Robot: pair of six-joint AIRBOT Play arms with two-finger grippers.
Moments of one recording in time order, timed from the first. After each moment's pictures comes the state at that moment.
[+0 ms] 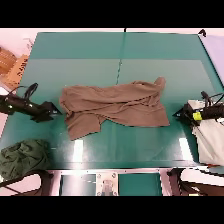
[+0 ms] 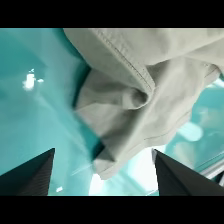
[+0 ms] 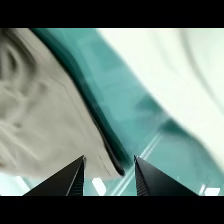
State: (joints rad) left arm 0.33 -1.34 0.89 0.91 -1.34 -1.16; right arm -0.62 -1.39 0.84 -0.97 1.25 1.25
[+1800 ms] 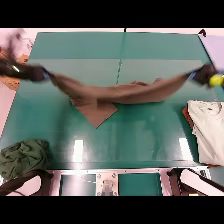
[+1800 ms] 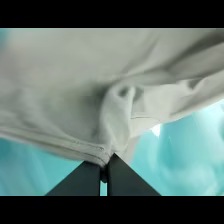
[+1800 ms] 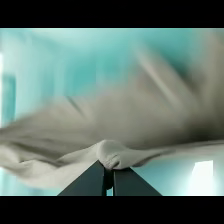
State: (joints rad) left arm 0.17 -1.18 1.42 0.84 -1.38 -1.11; right arm -0.50 -1.14 1.25 -0.61 1.34 1.25
